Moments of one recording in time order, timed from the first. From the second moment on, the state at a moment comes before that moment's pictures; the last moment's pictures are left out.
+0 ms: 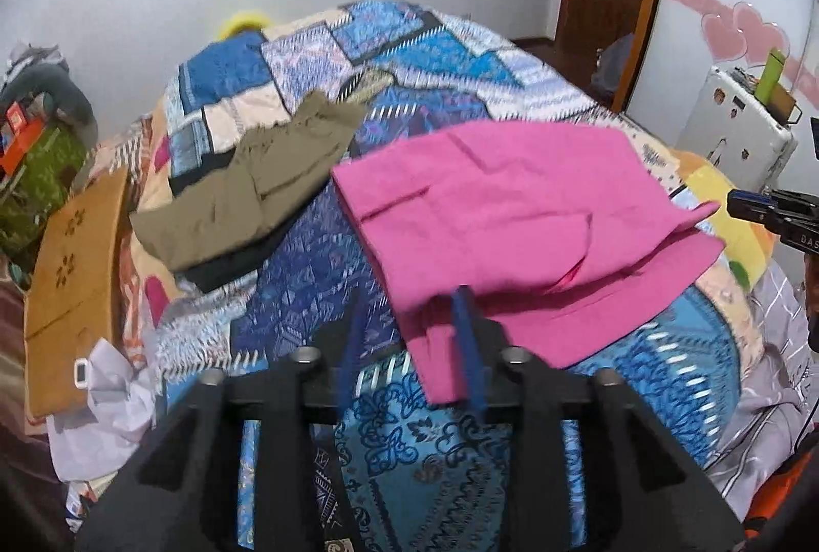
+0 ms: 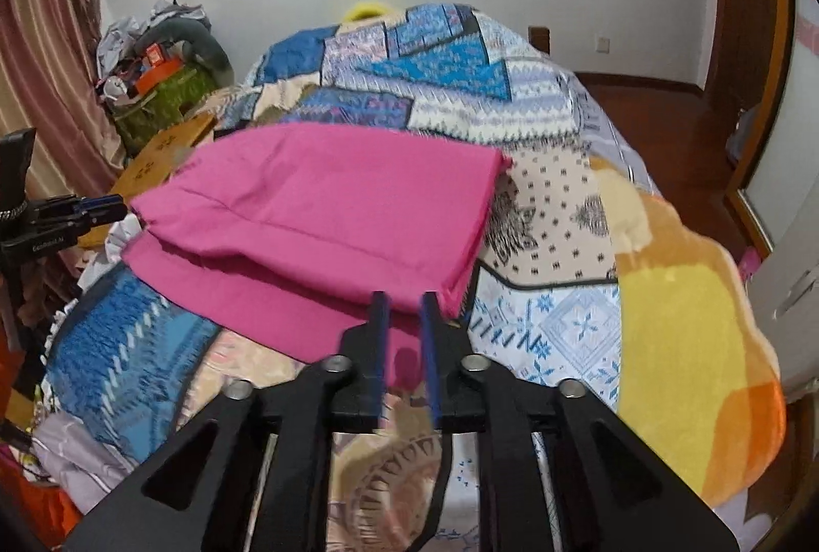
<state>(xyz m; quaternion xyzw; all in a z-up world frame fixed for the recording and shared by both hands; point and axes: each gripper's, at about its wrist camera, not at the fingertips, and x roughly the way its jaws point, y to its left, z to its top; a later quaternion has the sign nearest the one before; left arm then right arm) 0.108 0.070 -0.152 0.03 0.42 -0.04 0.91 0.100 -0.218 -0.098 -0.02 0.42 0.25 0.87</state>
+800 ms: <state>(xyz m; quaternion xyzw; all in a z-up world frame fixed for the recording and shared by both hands) 0.139 -0.012 -0.174 0.10 0.46 -0.13 0.87 0.115 -0.118 -0.121 -0.12 0.40 0.35 0.84</state>
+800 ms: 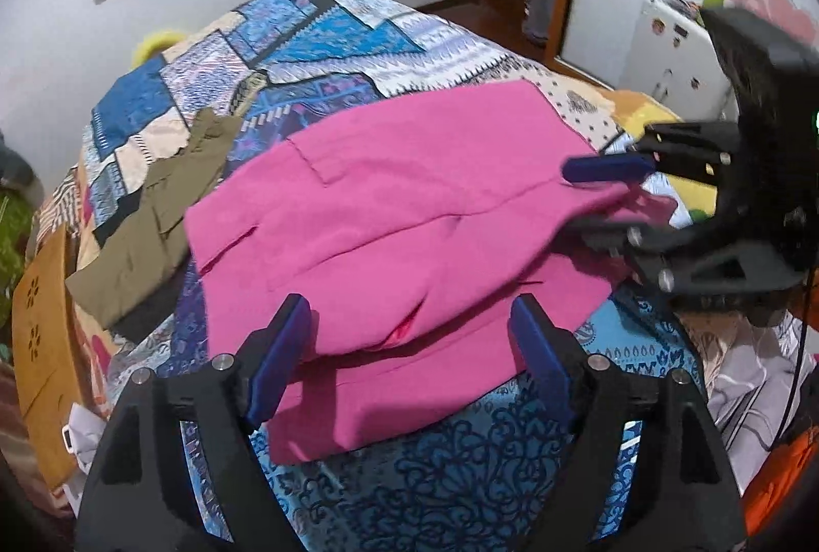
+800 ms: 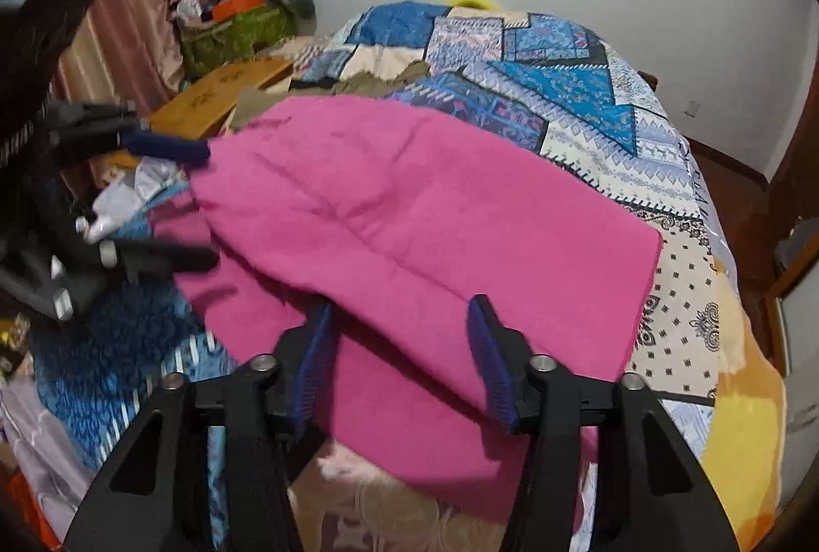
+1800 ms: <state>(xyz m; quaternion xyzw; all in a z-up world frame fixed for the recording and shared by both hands) 0.126 -0.015 -0.182 0.08 0.48 -0.15 0.86 0.090 -0.122 -0.112 -0.09 0.41 0.38 0.83</state>
